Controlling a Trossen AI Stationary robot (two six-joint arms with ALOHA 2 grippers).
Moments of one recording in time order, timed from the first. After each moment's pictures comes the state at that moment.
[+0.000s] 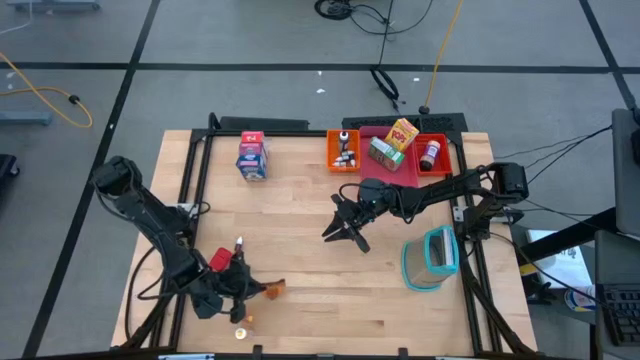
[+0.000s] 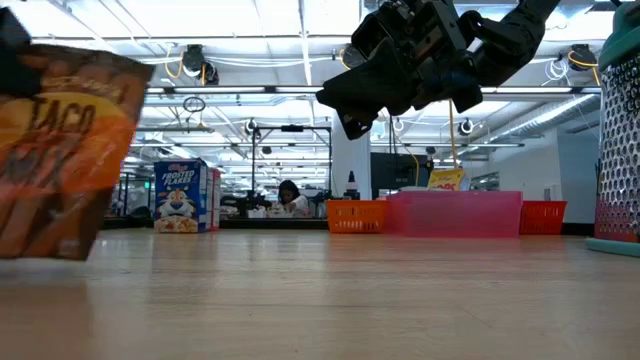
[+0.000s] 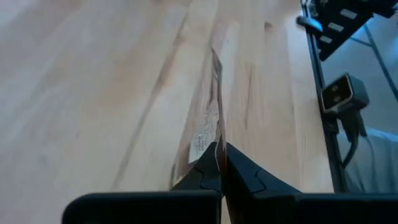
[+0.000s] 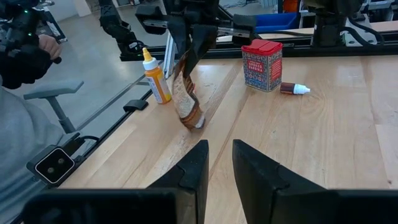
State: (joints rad) left arm -0.88 1.39 0.66 -0.06 -0.63 -0.93; right arm -0.07 1.68 0.78 0.62 -0.59 0.06
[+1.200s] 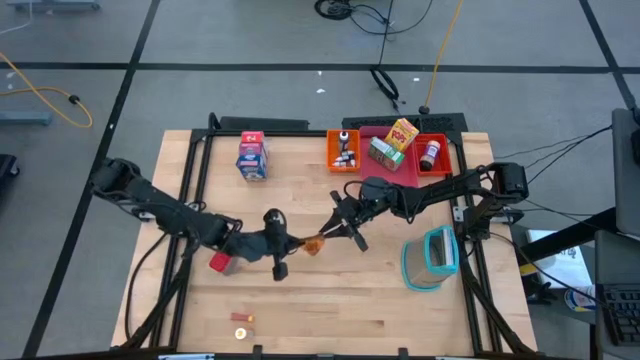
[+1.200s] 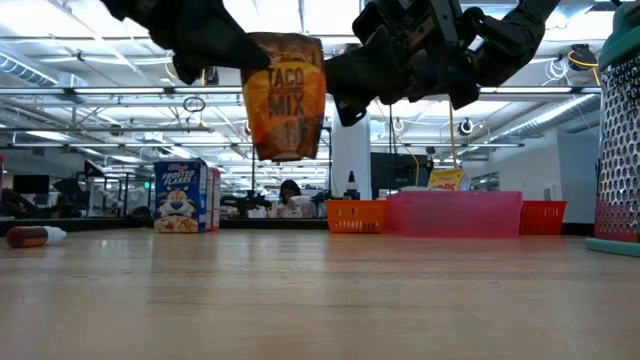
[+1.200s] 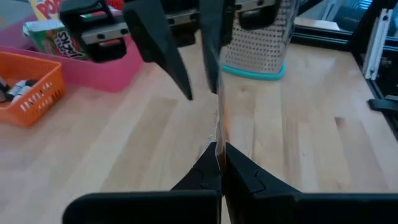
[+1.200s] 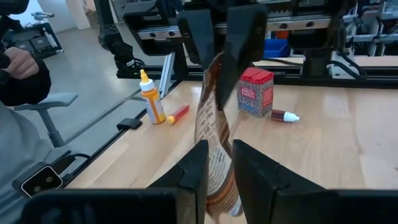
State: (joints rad) left arm -0.39 1.39 0.80 0.08 -0.48 -0.36; right arm -0.07 1.68 0.78 0.72 -0.57 0.06
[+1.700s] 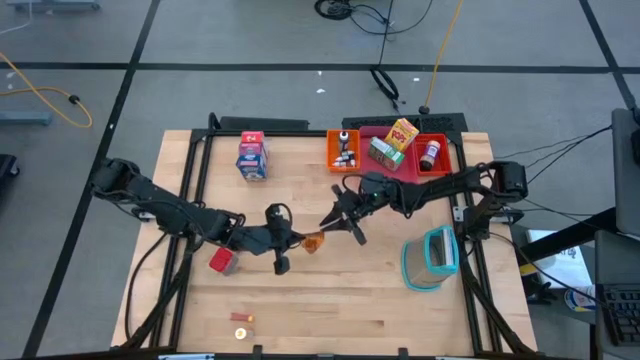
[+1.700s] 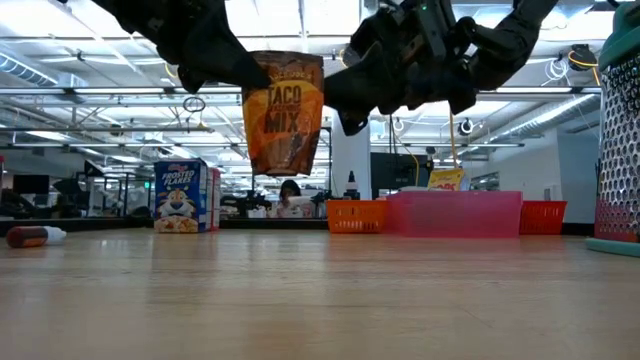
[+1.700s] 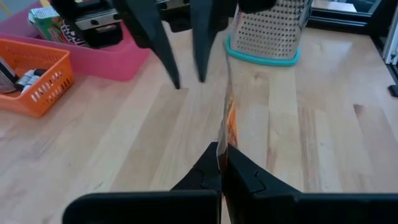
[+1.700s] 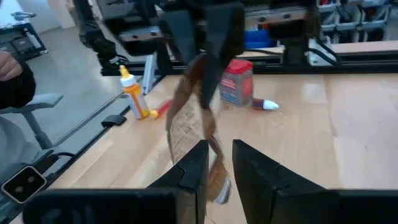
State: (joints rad) left arm -0.35 1.39 0.80 0.03 -0.44 -0.34; right arm -0.13 1.68 0.78 0.68 -0.58 0.06
